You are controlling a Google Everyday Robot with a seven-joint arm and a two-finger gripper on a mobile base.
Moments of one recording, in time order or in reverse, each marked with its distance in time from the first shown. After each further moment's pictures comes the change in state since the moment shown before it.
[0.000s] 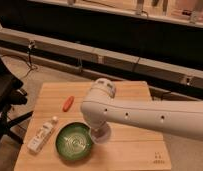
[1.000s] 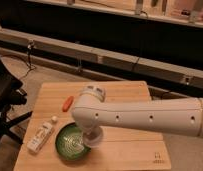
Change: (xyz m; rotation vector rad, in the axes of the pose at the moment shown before) arm -0.034 -0.020 0.020 0.019 -0.031 -0.061
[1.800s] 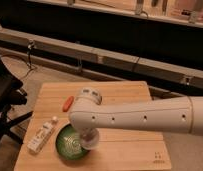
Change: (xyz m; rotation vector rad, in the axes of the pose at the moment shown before) arm -0.012 -0.008 0.016 0.014 -0.019 -0.029
